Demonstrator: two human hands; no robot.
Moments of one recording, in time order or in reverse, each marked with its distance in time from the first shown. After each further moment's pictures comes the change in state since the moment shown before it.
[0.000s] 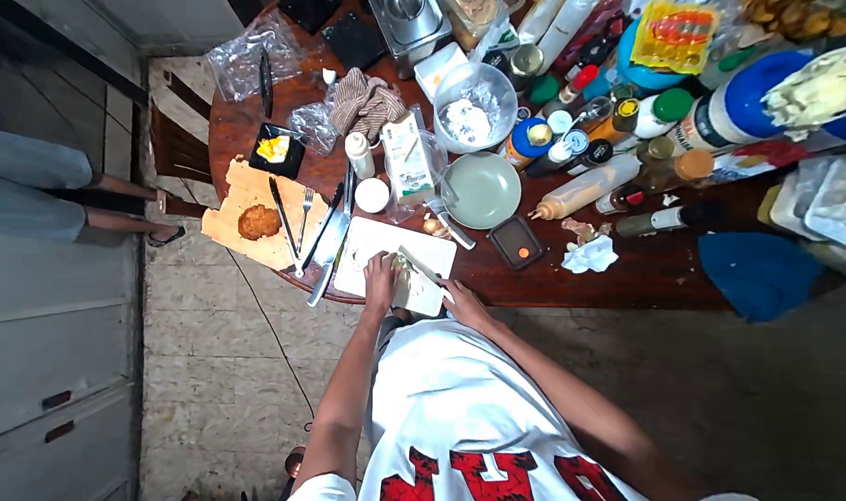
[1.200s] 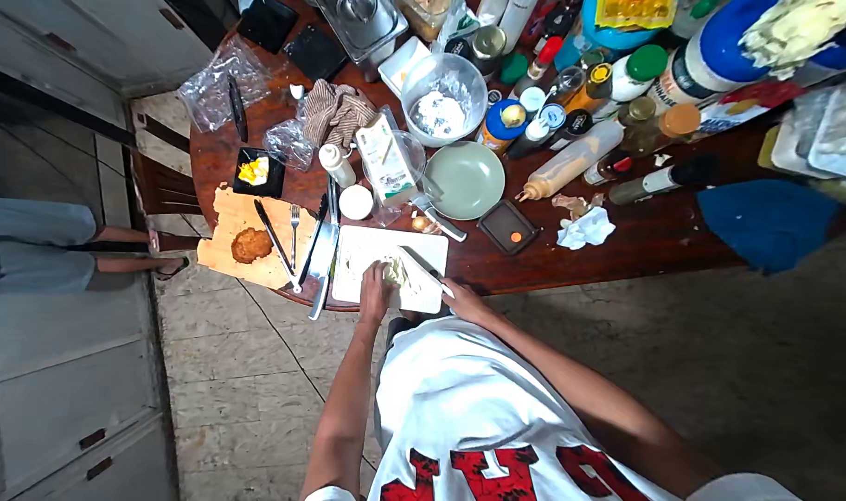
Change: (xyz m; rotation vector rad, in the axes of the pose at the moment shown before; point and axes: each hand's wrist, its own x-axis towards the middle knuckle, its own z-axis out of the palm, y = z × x) left_hand -0.011 -0.012 -0.001 -0.072 -0.164 -0.002; right_hand -0.006 0.004 -0.002 0.191 -0.064 0.162
